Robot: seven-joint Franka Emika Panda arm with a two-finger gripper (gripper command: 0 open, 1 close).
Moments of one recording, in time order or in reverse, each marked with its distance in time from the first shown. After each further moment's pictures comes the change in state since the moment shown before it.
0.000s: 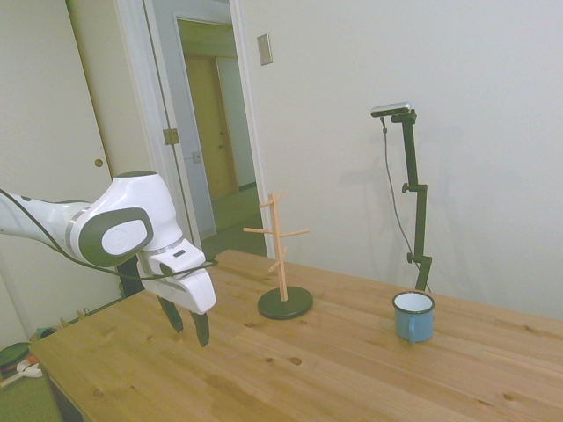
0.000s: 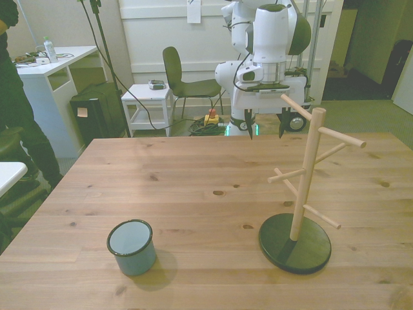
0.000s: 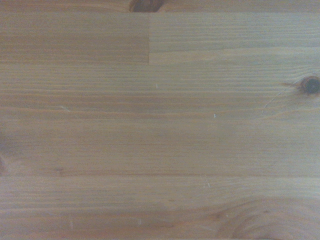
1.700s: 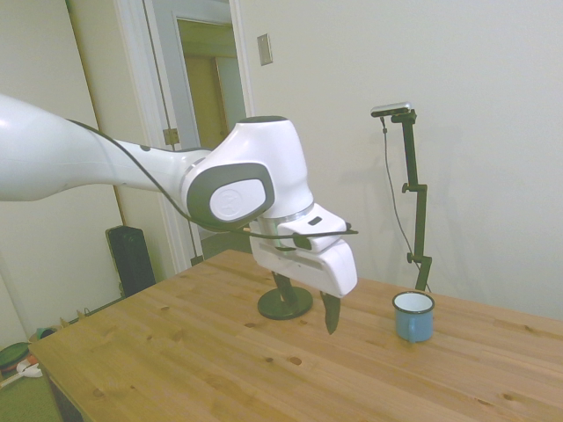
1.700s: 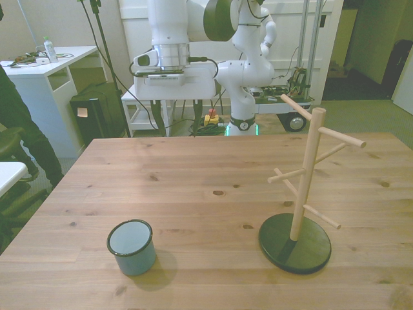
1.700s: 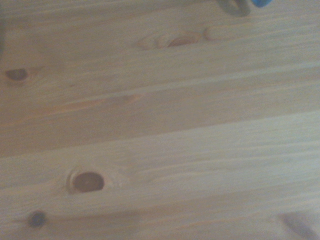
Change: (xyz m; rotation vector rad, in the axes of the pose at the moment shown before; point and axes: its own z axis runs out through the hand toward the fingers) arm 0.245 0.114 -0.064 0.037 0.068 0.141
